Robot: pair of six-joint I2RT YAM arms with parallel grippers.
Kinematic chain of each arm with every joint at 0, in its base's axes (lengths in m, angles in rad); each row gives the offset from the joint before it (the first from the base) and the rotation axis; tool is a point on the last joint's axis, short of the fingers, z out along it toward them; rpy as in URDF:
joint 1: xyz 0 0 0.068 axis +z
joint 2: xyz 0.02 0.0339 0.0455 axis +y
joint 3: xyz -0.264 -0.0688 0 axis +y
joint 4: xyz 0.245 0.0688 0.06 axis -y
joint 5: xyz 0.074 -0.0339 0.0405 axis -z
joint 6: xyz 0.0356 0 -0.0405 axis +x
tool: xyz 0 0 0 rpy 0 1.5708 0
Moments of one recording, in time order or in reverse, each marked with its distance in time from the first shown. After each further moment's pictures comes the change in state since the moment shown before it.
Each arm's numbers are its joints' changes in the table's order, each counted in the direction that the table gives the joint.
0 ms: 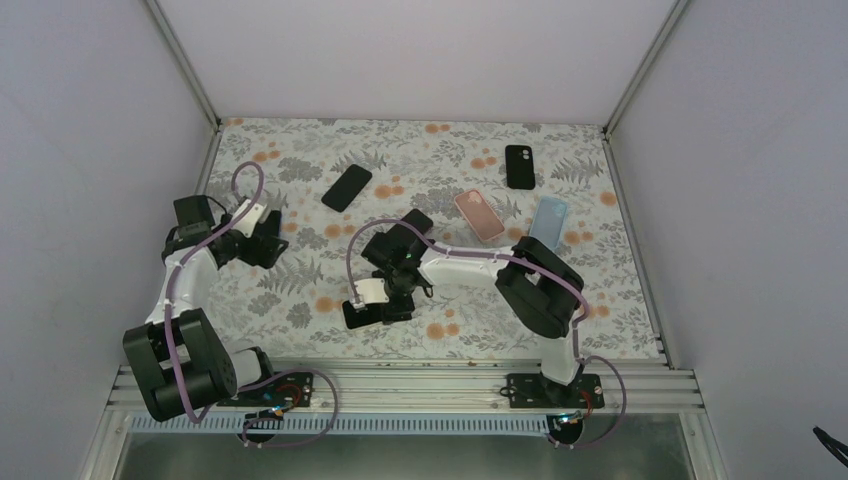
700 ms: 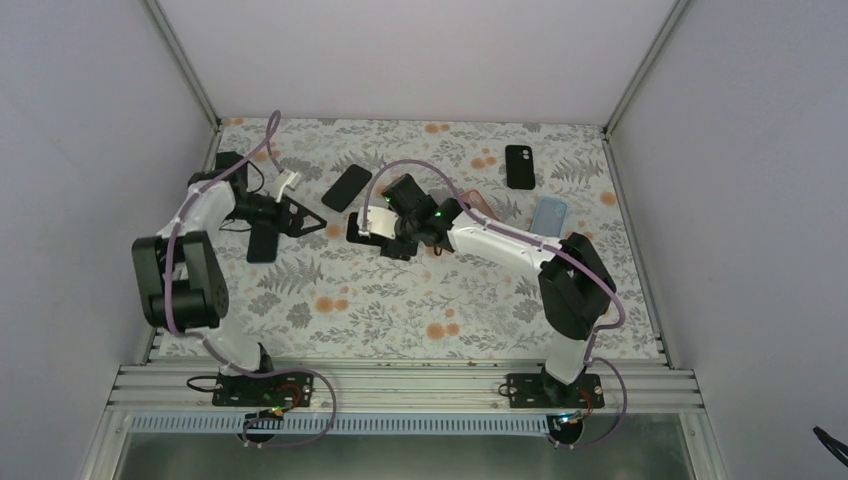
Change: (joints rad) left arm -0.190 0.384 -0.425 -0.376 0.320 -0.010; right arm -0.156 -0.146 -0.107 0.081 0.197 0.132
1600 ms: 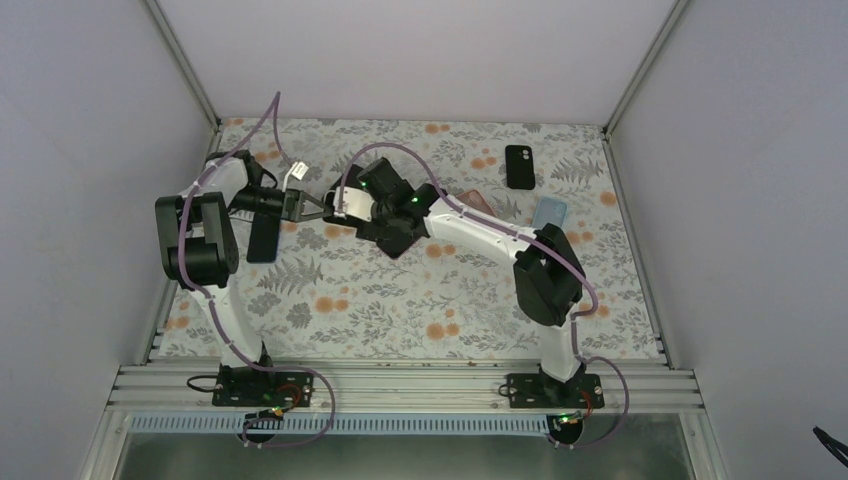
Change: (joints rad) left arm -0.040 0.372 -0.294 -0.473 0.346 0.257; right arm 0.017 0.165 -0.285 -0.006 0.047 0.038
